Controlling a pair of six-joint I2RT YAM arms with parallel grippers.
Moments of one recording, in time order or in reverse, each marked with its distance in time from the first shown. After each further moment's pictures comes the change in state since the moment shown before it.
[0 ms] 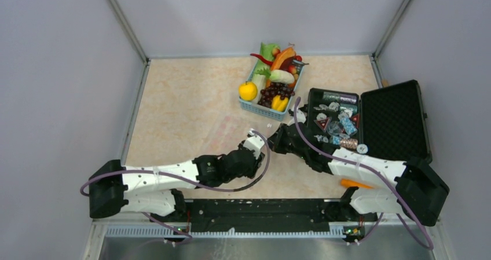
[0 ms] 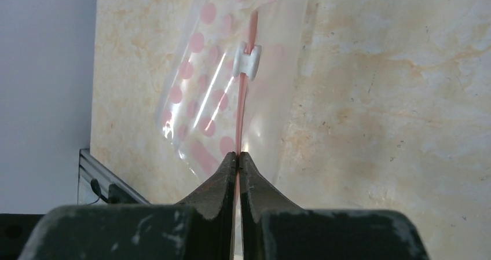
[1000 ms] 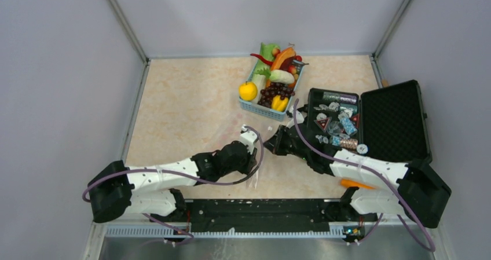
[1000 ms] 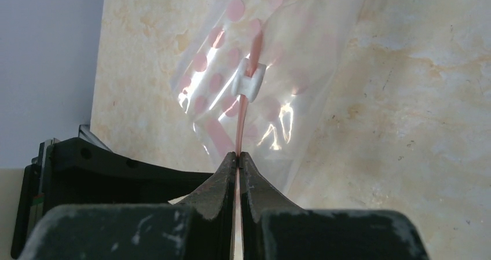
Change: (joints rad) left arm 0.137 0.011 -0.094 0.108 0.162 -0.053; right arm 0.000 -0.023 -0.019 0.032 -0.068 -0.060
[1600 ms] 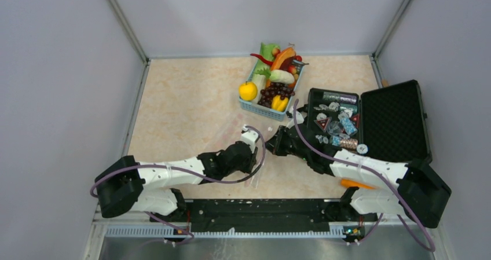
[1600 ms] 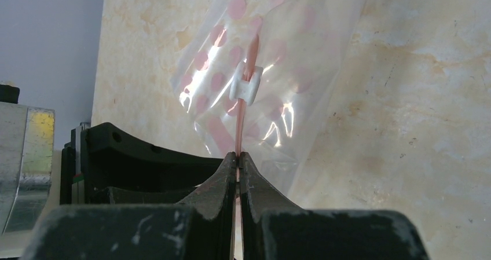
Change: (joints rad) left arm 0.008 0.086 -0.008 0.058 -0.044 -0.040; right arm 0.000 0.000 -0.008 -0.001 -0.011 0.003
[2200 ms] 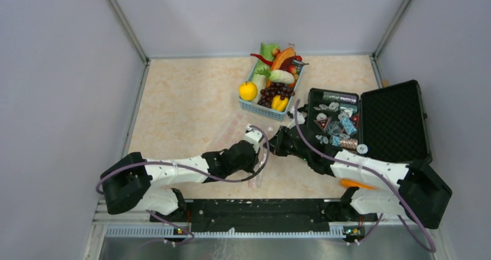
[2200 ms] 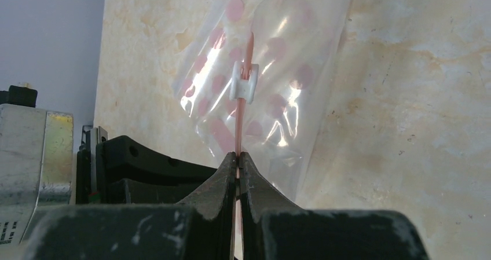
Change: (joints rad) left arm 0.000 0.054 0.014 0.064 0.043 0.002; right arm 0.000 -0.007 -0.005 0.000 0.005 0.016
